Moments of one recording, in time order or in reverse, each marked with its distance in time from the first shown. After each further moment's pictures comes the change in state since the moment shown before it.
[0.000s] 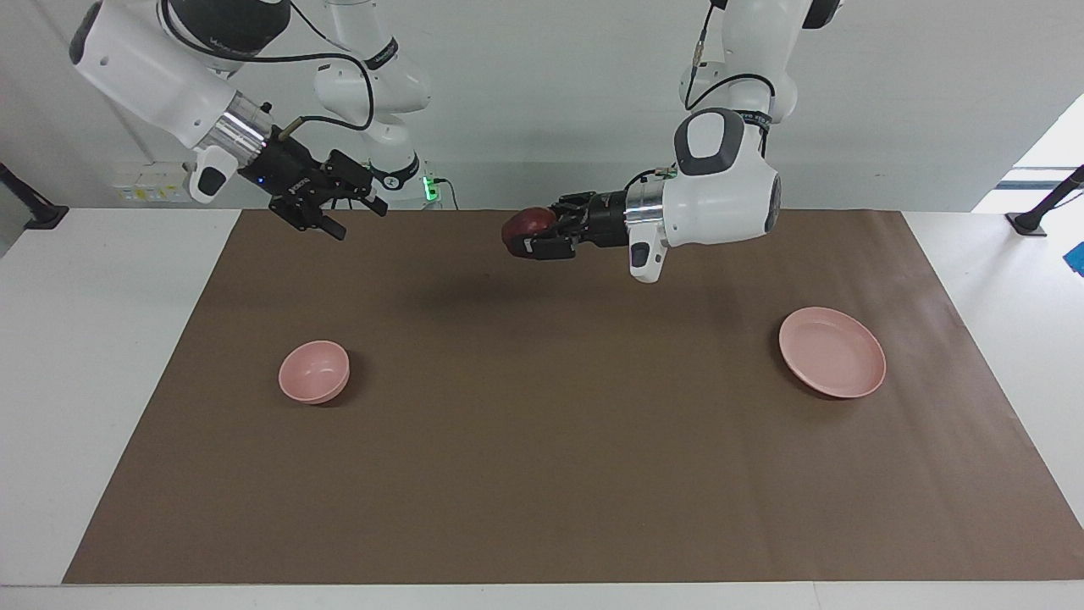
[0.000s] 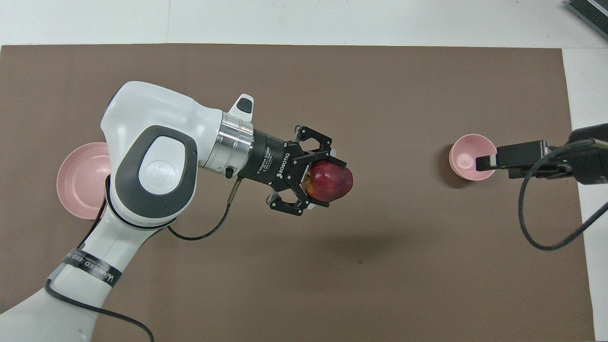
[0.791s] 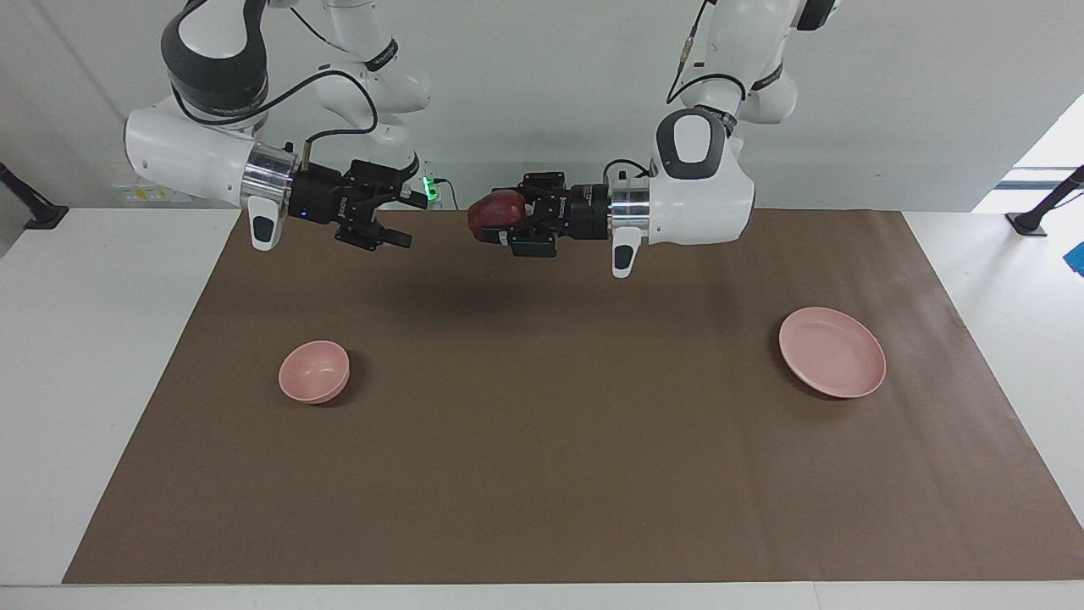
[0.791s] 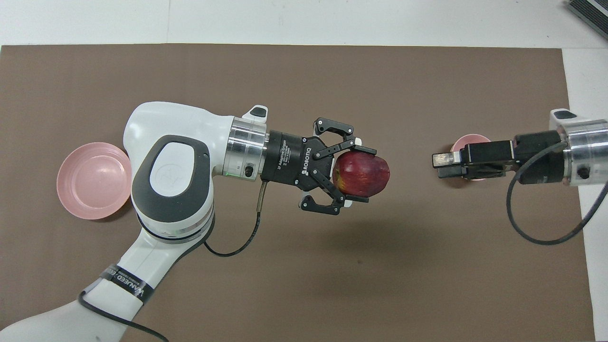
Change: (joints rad) left arm 0.000 0.005 -0.076 -0.033 -0.334 0.138 -0.142; right arm 0.010 0.015 0.005 -0.142 0.439 -0.007 -0.162
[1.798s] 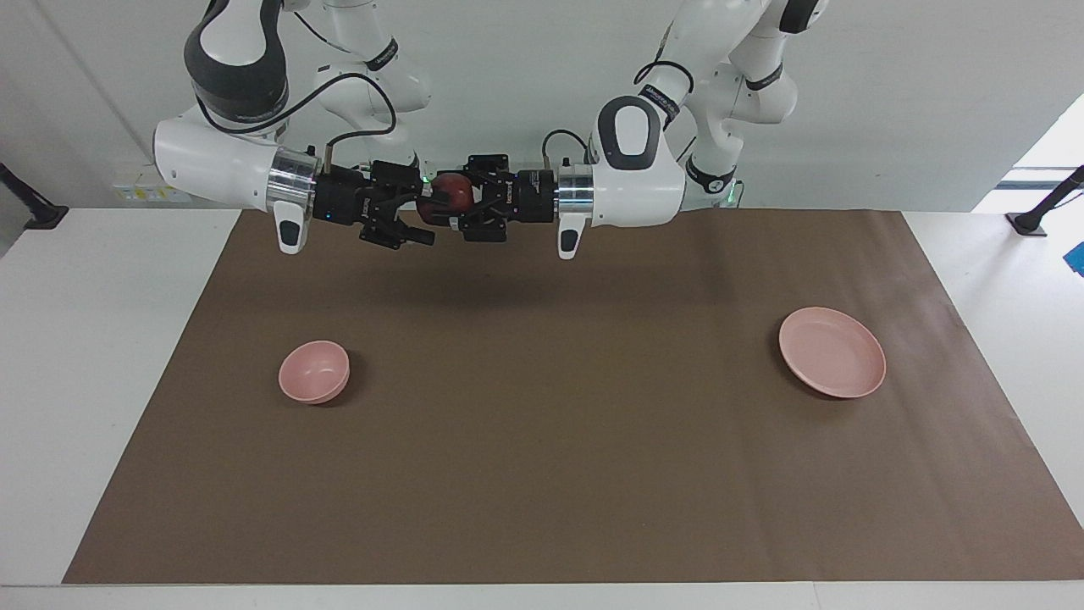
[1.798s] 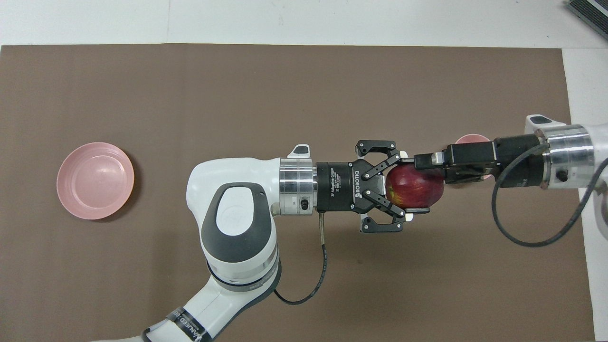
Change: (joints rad) left arm -0.001 0.004 -0.181 -0.039 -0.219 0.246 0.079; right arm 0.022 0.005 -0.004 -0.019 0.039 -0.018 0.020
